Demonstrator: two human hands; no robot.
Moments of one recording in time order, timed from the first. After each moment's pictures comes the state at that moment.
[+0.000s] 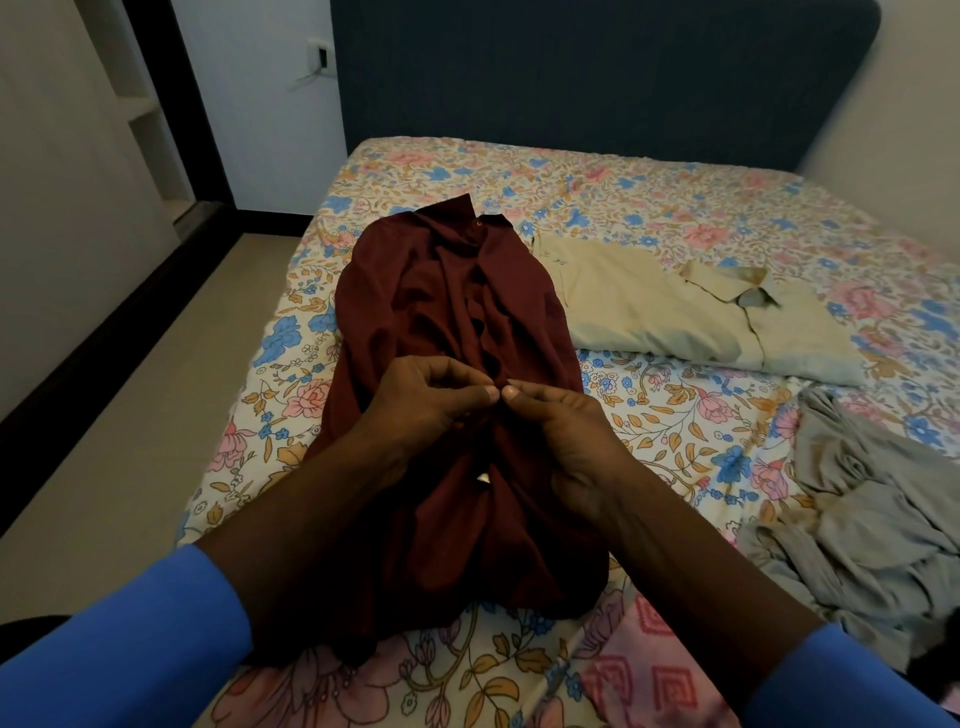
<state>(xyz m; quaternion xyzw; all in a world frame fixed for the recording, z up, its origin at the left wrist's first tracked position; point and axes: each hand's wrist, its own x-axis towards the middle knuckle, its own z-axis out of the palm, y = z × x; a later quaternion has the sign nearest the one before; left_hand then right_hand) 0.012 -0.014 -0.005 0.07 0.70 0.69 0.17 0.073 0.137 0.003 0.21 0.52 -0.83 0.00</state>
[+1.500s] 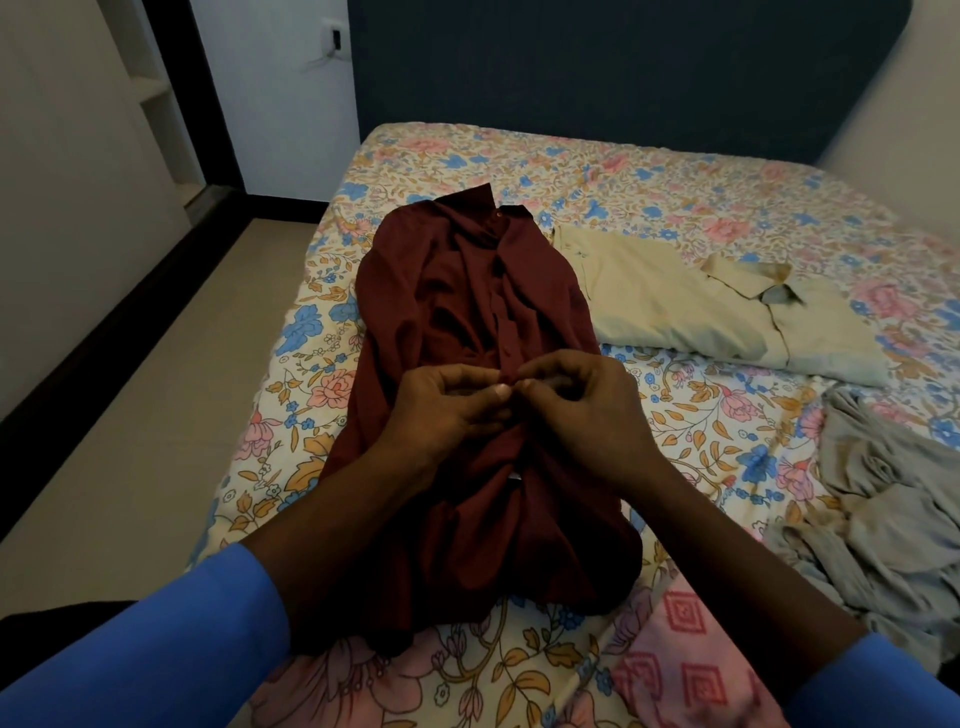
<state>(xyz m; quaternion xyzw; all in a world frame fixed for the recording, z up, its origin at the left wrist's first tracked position) 0.016 -0.015 -0.023 0.01 0.60 0.78 0.19 0.068 0.146 0.009 0.02 0.88 -0.45 -0.15</state>
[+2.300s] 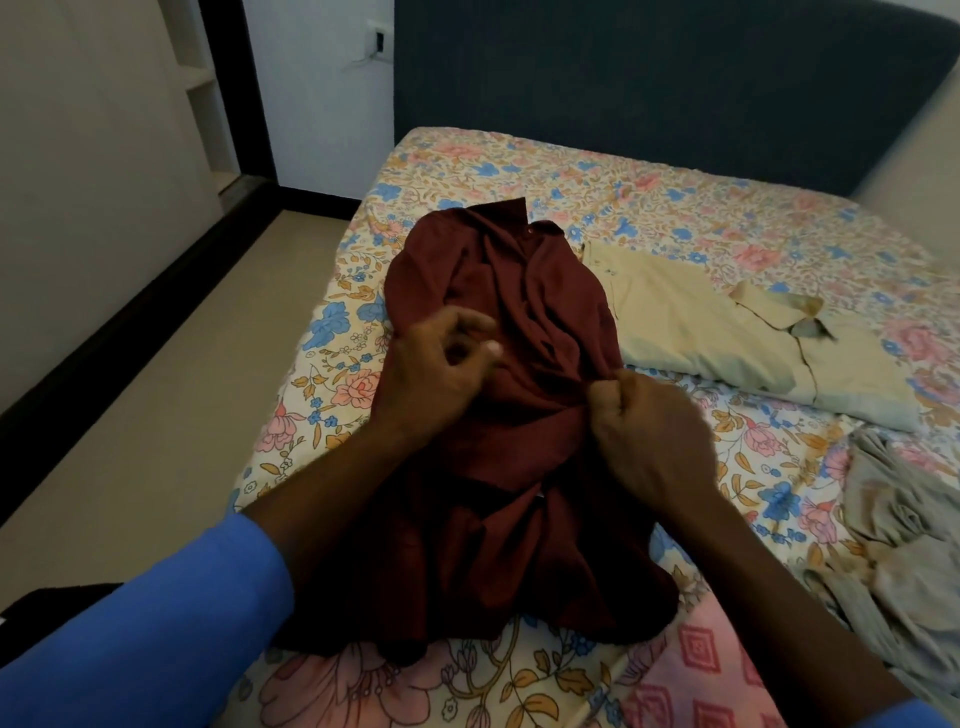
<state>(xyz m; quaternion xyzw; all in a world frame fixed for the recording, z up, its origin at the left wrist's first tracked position) -0.016 -0.043 -0.011 0.15 0.78 0.60 -0.07 0.071 0.155 0.020 0.10 0.97 -0.17 -0.16</state>
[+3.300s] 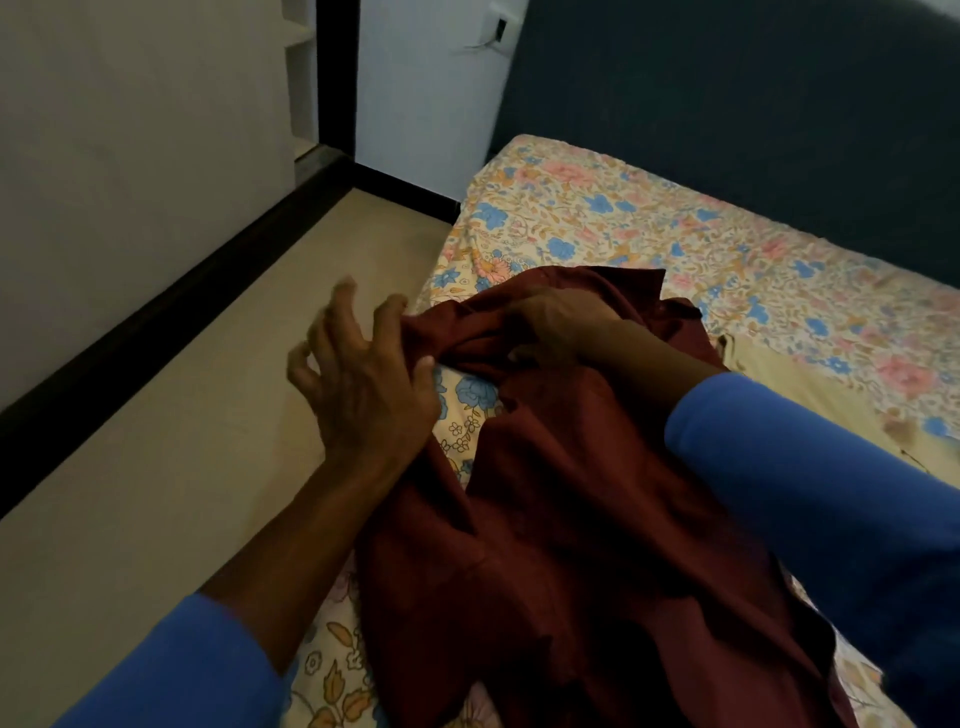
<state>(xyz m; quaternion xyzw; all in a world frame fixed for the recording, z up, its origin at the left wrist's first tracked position) -0.155 -0.171 -0.038 -0.11 0.93 0.27 -0.23 -0.290 0.027 0.027 -0.25 0.95 0.15 0.08</state>
